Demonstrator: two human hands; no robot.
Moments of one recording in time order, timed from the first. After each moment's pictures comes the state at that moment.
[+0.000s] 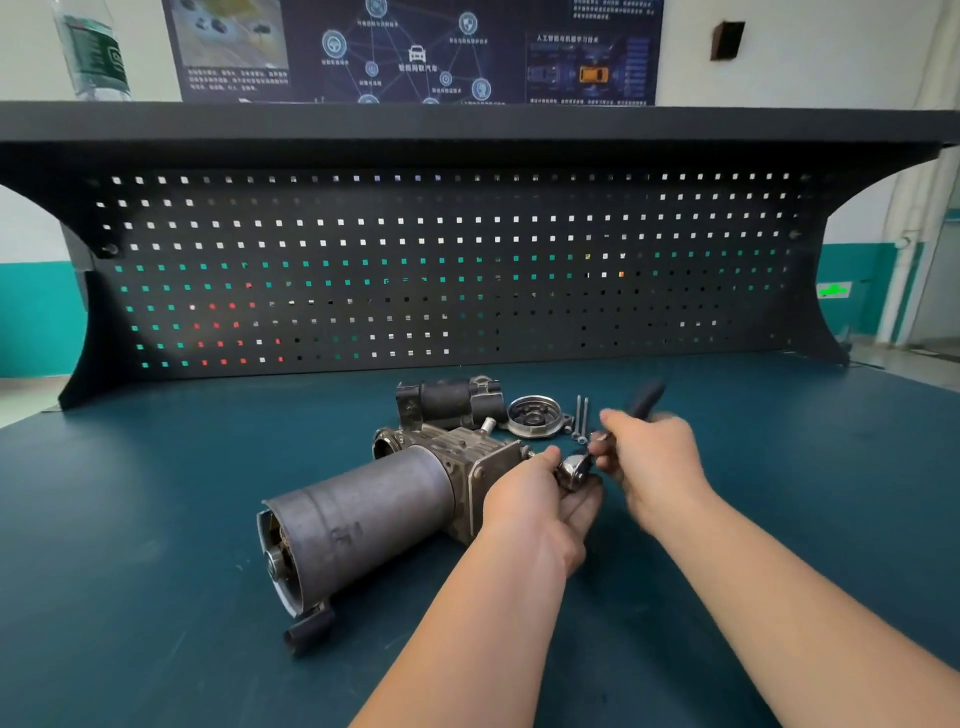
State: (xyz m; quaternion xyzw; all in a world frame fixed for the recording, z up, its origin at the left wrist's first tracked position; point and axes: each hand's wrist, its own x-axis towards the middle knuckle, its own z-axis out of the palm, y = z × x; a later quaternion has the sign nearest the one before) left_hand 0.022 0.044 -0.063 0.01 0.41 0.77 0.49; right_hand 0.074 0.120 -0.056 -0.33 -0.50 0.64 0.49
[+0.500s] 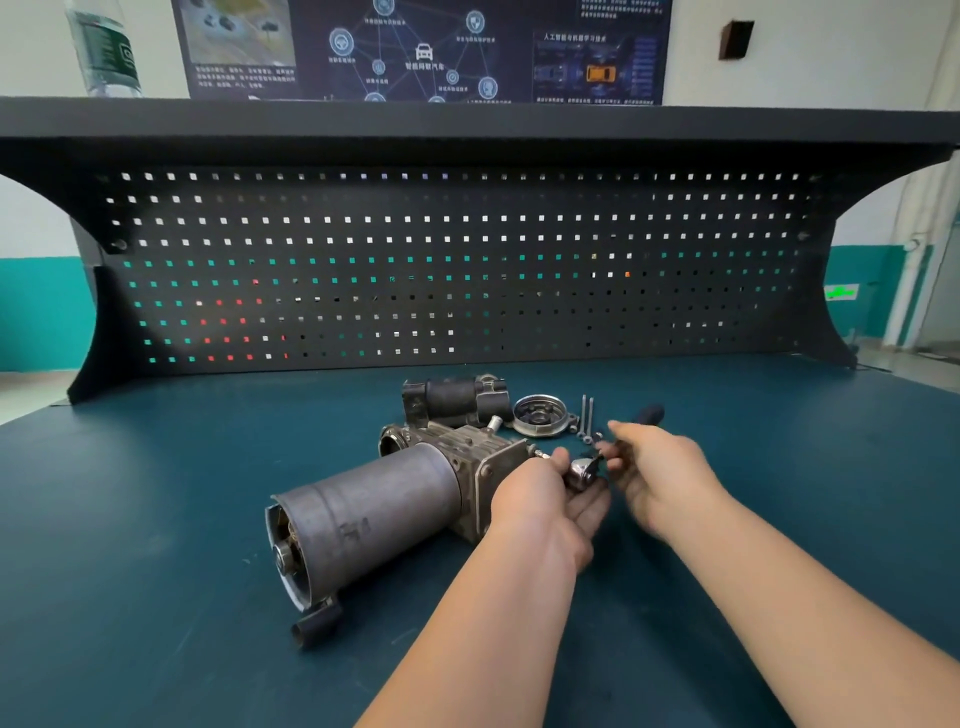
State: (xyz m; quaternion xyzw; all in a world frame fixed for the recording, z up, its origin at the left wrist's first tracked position) left_hand 0.024 0.041 -0.061 0.00 0.41 0.76 0.50; right_hand 0.075 0.122 -0.062 -0.32 -0.41 0.71 0.48
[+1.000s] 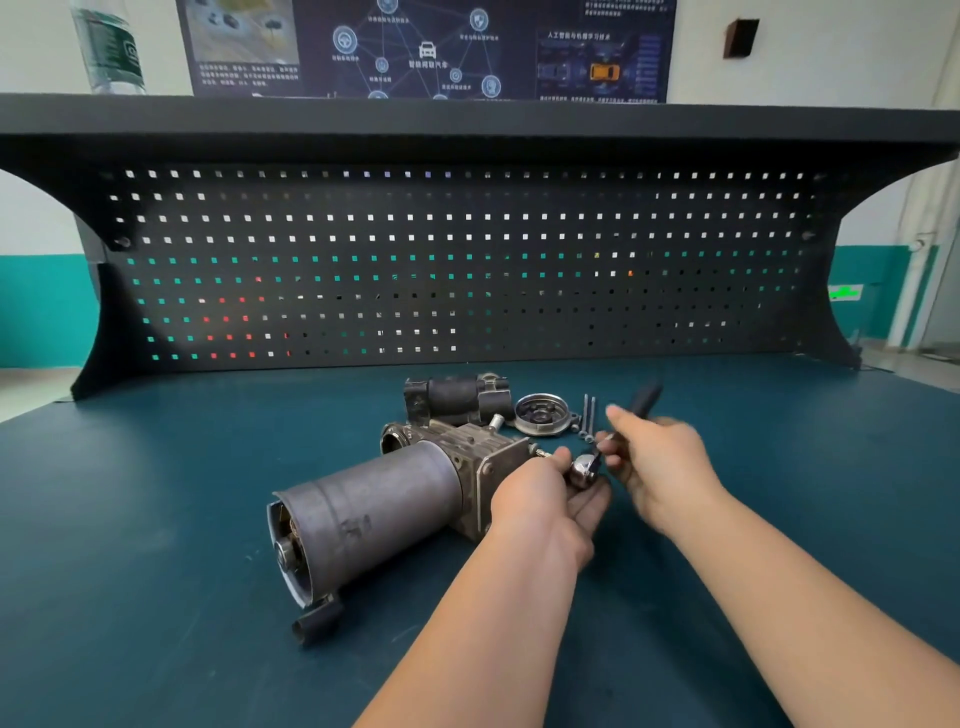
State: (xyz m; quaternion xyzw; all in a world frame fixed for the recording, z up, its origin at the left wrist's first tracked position) left_hand 0.022 0.043 -0.064 -0.01 0.39 0.78 0.49; right_hand 0.074 0.125 -0.063 -0.31 -0.47 0.67 0.48
